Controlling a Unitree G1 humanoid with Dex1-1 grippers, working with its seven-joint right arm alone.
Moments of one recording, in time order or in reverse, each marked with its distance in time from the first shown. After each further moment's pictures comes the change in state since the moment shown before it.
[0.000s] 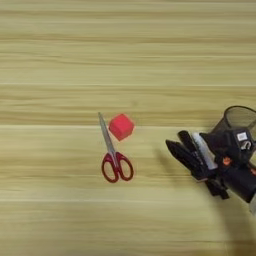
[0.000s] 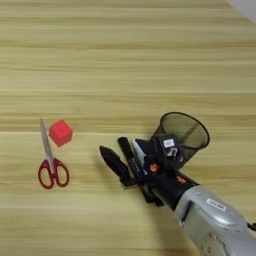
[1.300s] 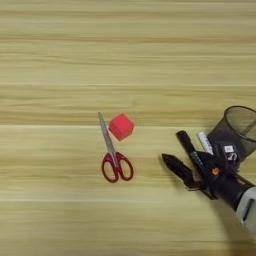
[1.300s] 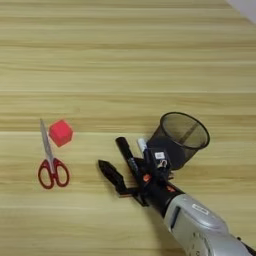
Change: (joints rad) arm -0.030 0.030 0.065 0.196 -0.061 -0.043 0.000
